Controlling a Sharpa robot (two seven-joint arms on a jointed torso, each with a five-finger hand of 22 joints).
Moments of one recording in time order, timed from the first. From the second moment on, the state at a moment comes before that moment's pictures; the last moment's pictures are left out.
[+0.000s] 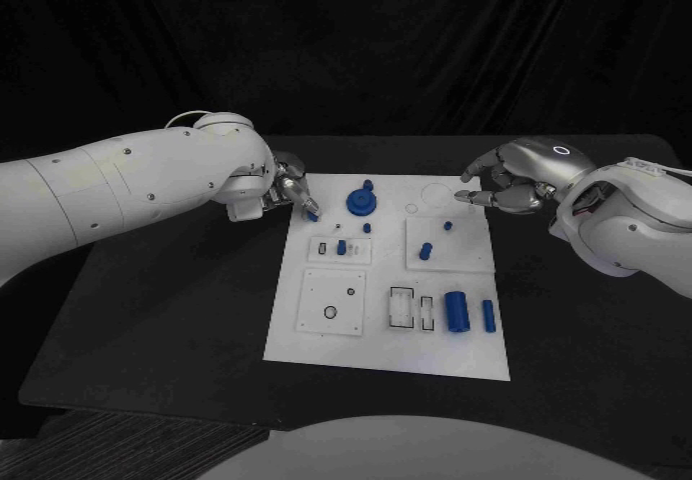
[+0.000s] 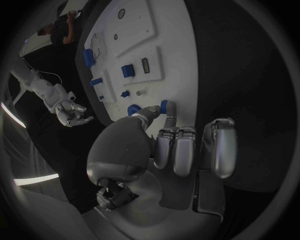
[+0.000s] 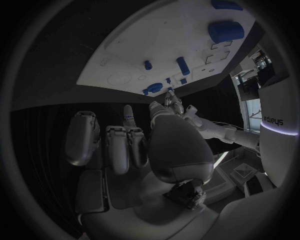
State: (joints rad) left arm 1.46 -0.59 -0.21 1.18 -0.93 0.26 -0.45; left_hand 1.16 0.00 0.36 0.06 0.45 1.01 0.05 0.21 1.07 1.47 -0.02 1.57 1.31 1.47 -0.06 1.57 1.31 0.03 1.46 0.05 1.42 1.31; right arm 1.39 -1.02 -0.21 1.65 -1.59 -0.40 -0.14; right_hand 1.20 0.02 0.01 0.29 0.29 0.83 0.09 0.18 0.29 1.47 -0.01 1.57 1.31 1.47 -0.07 1.54 1.31 0.06 1.45 0.04 1.25 1.31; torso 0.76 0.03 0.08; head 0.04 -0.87
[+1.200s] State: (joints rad) left arm 1.46 -0.75 -0.21 1.39 -0.93 0.14 -0.40; left_hand 1.10 -0.05 0.46 0.06 0.46 1.04 0.05 0.22 1.08 1.47 -0.02 1.57 1.31 1.47 -0.06 1.57 1.31 0.03 1.46 0.05 1.42 1.31; right arm 1.39 -1.04 -0.21 1.66 -1.59 -0.40 -0.14; right_hand 1.20 0.02 0.01 0.29 0.29 0.83 0.09 0.18 0.29 1.47 -0.01 1.57 1.31 1.47 -0.07 1.54 1.31 0.06 1.45 0.04 1.25 1.31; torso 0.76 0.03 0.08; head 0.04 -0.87
